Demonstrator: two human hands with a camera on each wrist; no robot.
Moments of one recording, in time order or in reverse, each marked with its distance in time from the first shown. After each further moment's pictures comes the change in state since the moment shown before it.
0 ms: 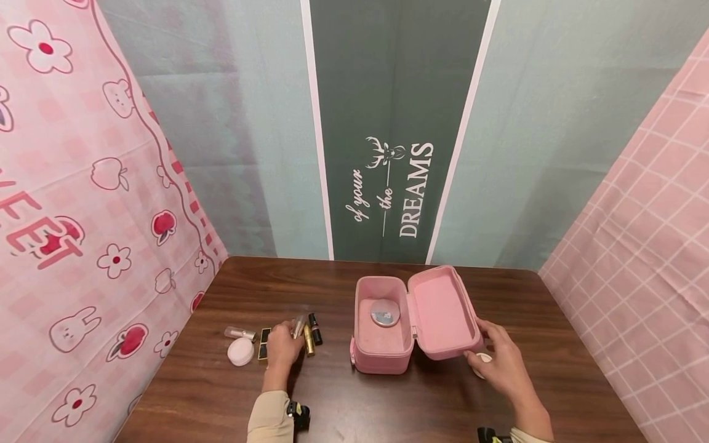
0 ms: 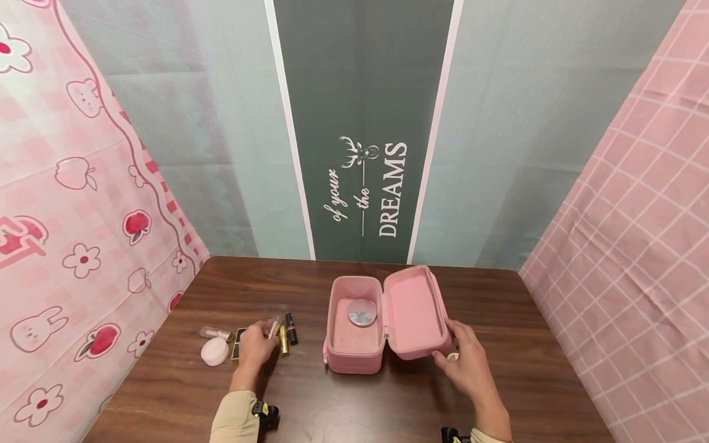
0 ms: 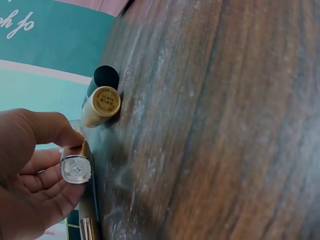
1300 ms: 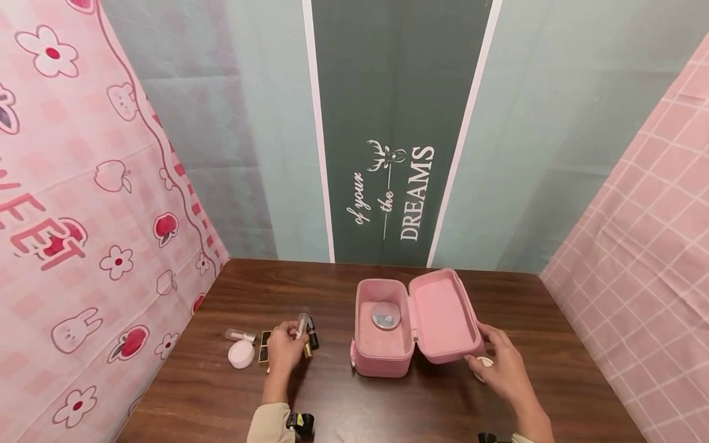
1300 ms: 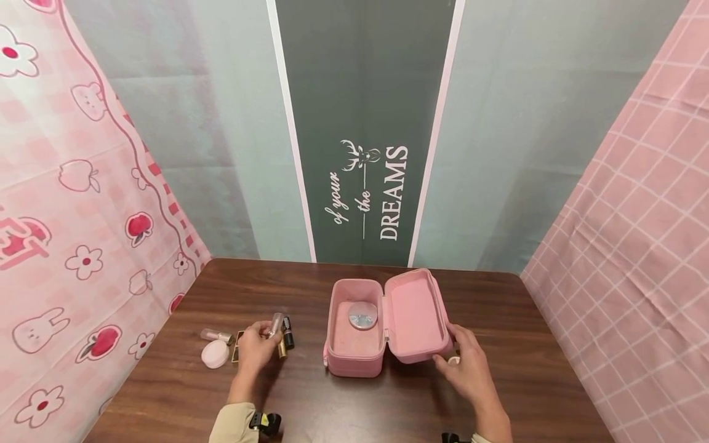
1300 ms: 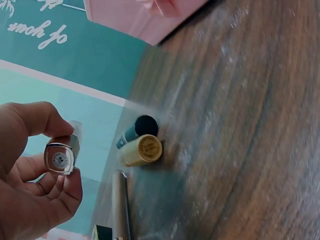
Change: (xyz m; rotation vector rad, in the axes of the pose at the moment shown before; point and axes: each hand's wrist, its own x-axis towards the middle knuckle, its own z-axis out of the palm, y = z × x) left_hand -0.011 0.025 -0.015 -0.221 0.065 -0.135; right_hand -0.001 0.001 0.002 0.023 0.016 0.000
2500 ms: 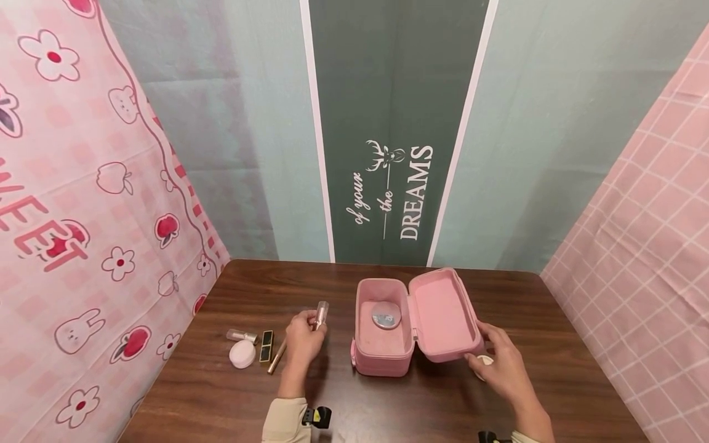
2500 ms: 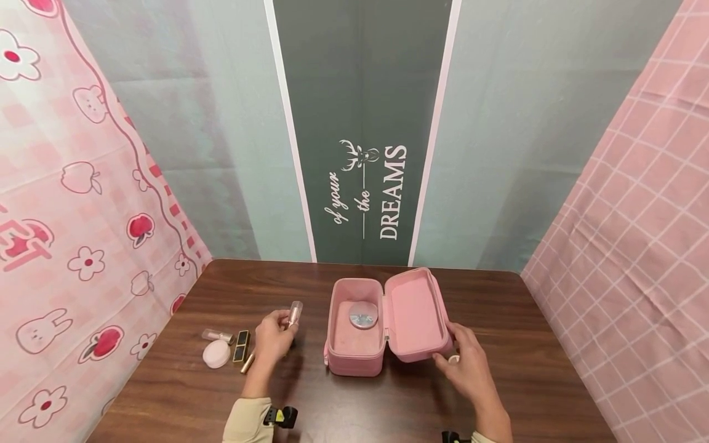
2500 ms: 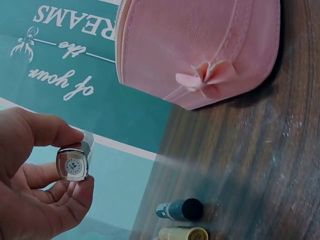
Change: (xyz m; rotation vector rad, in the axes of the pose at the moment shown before) left_hand -0.007 0.052 0.008 -0.058 -0.018 0.078; right_hand -0.002 0.001 0.000 -0.010 0.017 -0.018
